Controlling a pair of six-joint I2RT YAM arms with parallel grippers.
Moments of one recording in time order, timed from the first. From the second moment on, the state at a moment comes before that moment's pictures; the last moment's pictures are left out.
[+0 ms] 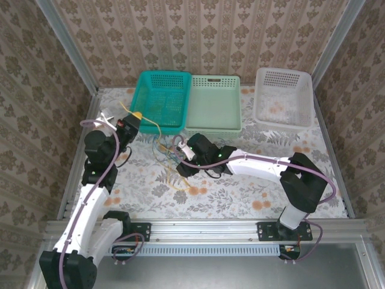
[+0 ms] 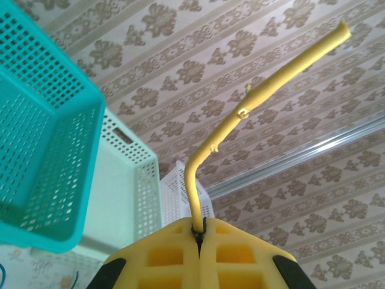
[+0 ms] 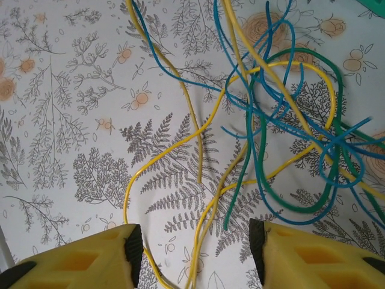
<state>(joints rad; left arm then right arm) -0.16 0.80 0.65 0.20 0.38 -1.09 0.89 1.67 1.10 -0.25 -0.13 0.19</state>
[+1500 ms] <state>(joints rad) -0.09 0.80 0.65 0.24 0.35 -1.12 1.01 2.00 1.36 -0.63 -0.03 0.39</state>
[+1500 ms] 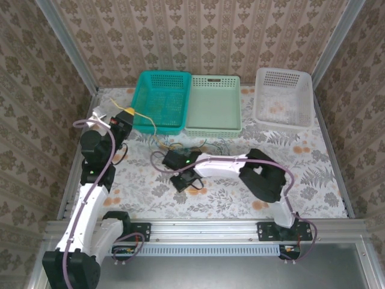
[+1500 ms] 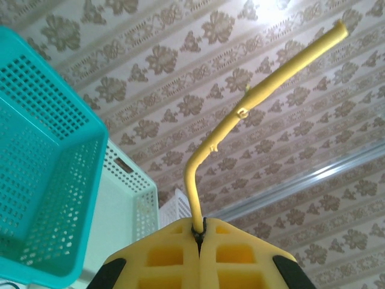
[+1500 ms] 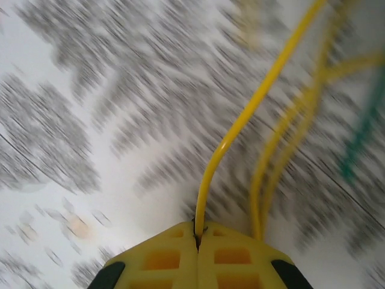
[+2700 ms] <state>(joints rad) 0.00 0.72 0.57 -0.11 0.35 -0.83 0.38 1.17 1.67 -0.72 -0.58 0.32</state>
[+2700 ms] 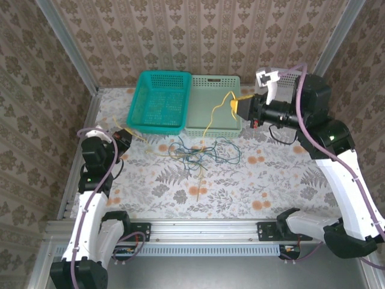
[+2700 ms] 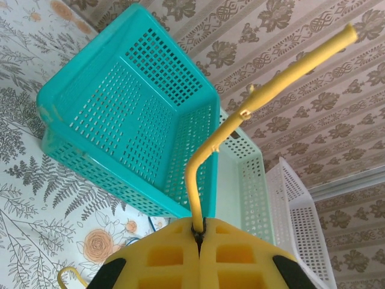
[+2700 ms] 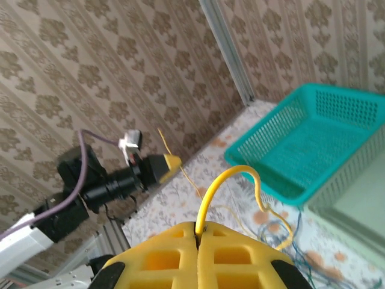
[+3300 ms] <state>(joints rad) 0.00 0.72 0.55 -0.11 0.35 -0.82 0.42 1.39 1.79 -0.29 -0.63 0.50</state>
